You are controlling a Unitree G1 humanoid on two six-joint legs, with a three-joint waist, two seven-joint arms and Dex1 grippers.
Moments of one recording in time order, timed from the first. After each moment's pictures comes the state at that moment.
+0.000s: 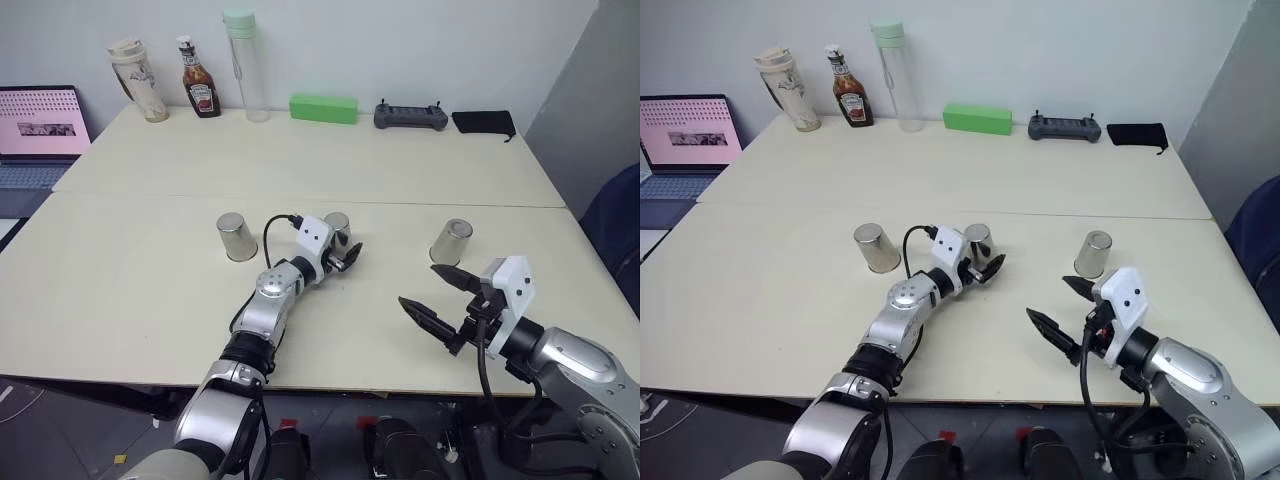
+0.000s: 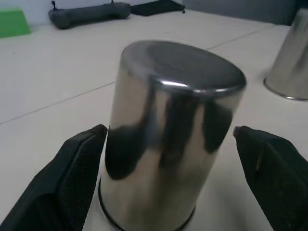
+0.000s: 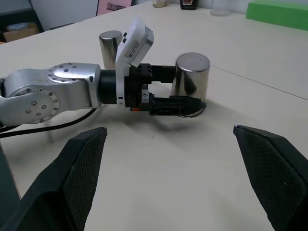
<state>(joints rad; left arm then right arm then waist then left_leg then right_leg) -0.65 0.13 -0.11 0.66 -0.09 -0.09 -0.47 0.06 -0.56 -0.12 -0.79 0.63 0.71 0.46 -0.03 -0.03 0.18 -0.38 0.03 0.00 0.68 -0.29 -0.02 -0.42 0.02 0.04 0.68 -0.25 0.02</state>
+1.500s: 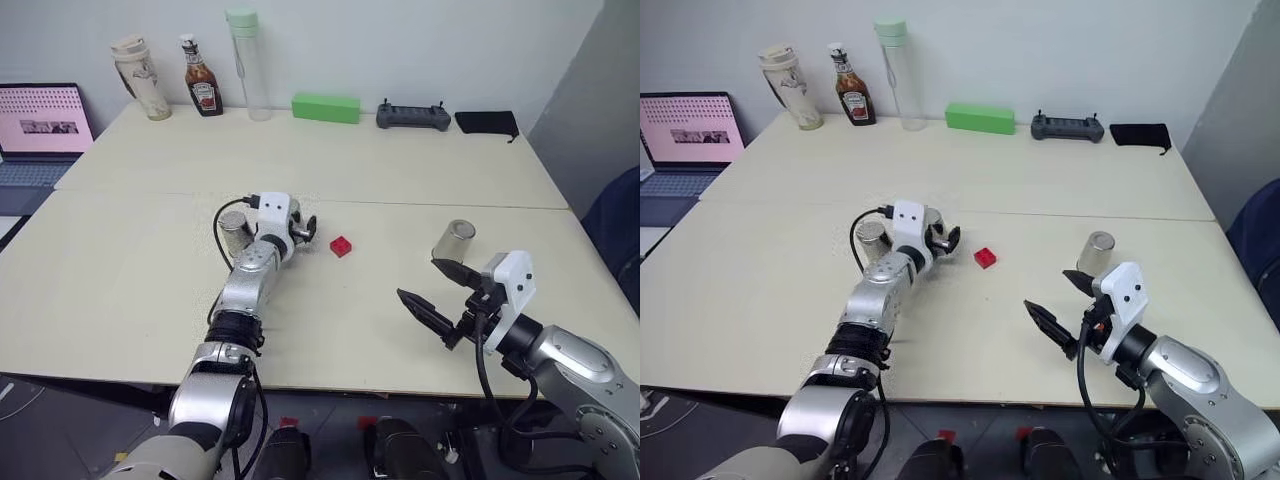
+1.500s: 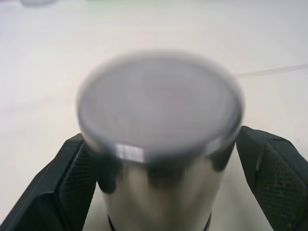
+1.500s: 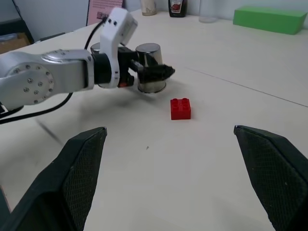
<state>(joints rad) -0.70 0.18 0.06 0.44 -0.06 0.30 -0.18 0.03 -0.55 -0.11 -0.81 0.66 0.72 0.39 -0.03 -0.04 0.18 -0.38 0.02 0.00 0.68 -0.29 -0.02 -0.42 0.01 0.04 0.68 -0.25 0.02</state>
